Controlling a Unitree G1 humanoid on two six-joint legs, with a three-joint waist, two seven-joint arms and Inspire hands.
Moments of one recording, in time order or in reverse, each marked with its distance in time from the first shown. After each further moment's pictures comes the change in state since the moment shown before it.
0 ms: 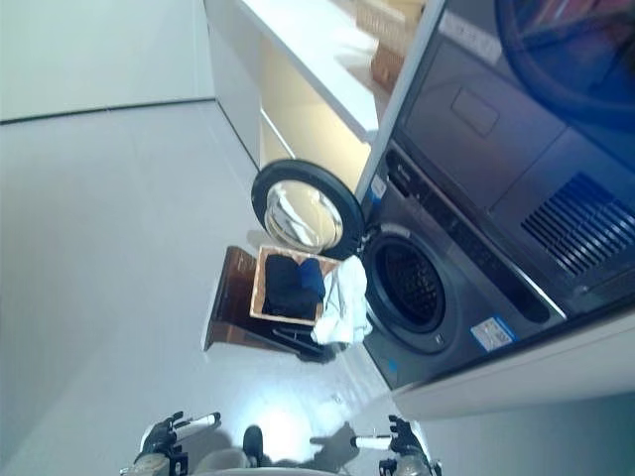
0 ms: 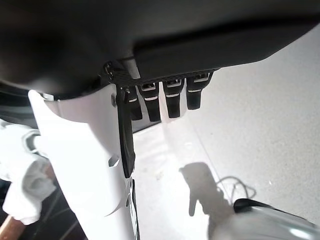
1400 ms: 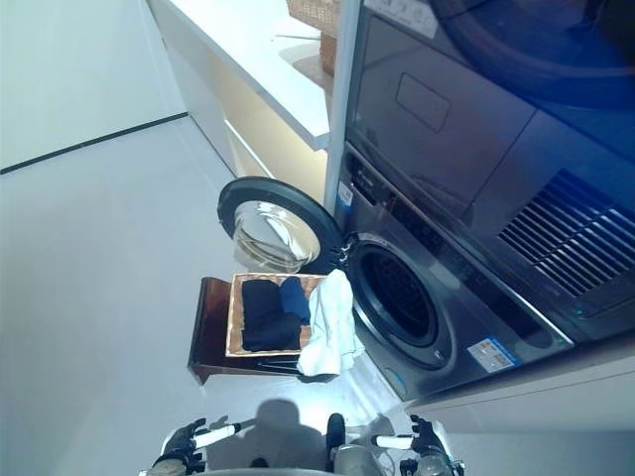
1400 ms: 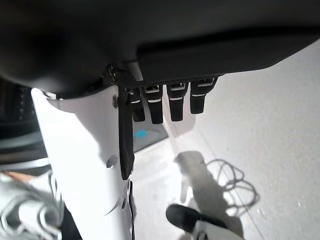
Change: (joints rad) left arm -0.008 -0.047 -0.024 -0.002 -0.016 0.016 -0.015; right arm -0.010 -0.042 -0.031 -0.035 0.000 0.015 0.002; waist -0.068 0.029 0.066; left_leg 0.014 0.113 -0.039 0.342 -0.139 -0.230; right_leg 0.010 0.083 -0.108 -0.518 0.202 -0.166
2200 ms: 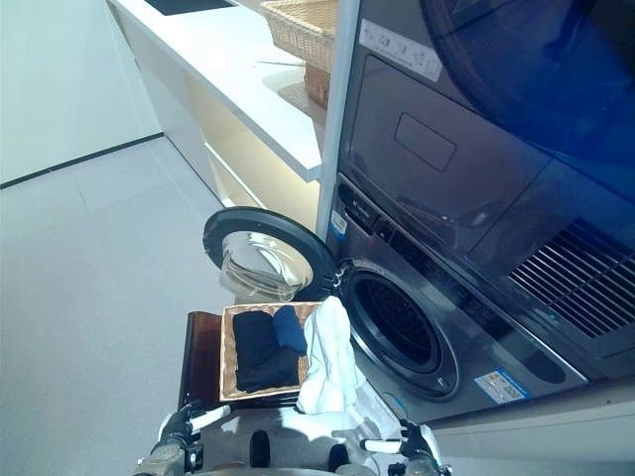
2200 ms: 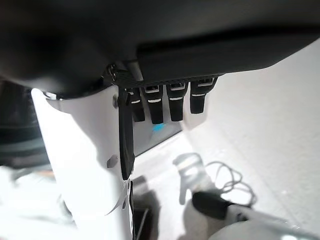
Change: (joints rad) left arm 0.012 -0.004 -0.013 -0.031 -0.011 -0.017 0.022; right arm -0.009 0.019 0.049 -0.005 -0.015 0.006 -0.020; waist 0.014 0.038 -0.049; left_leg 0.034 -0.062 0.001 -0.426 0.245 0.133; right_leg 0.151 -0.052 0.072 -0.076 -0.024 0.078
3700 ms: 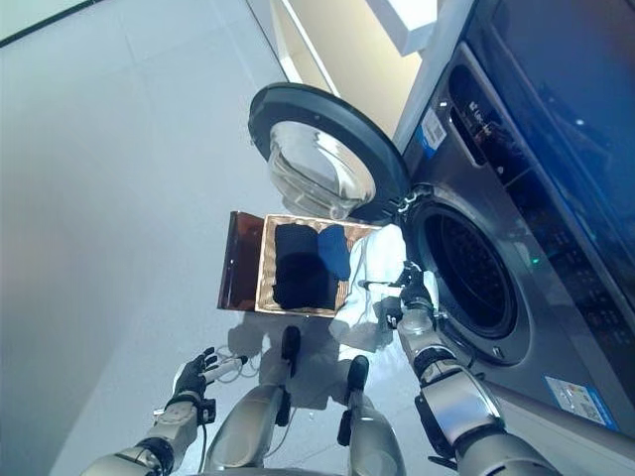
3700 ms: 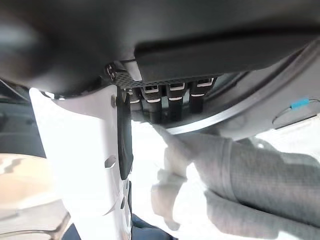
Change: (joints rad) left arm -0.123 0.000 -0.074 -0.106 -0.119 -0.066 0.023; right arm -0.566 -0.129 0.018 -0.059 0.201 -0.004 -0.086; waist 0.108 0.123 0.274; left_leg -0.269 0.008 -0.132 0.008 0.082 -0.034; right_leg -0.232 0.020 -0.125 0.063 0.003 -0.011
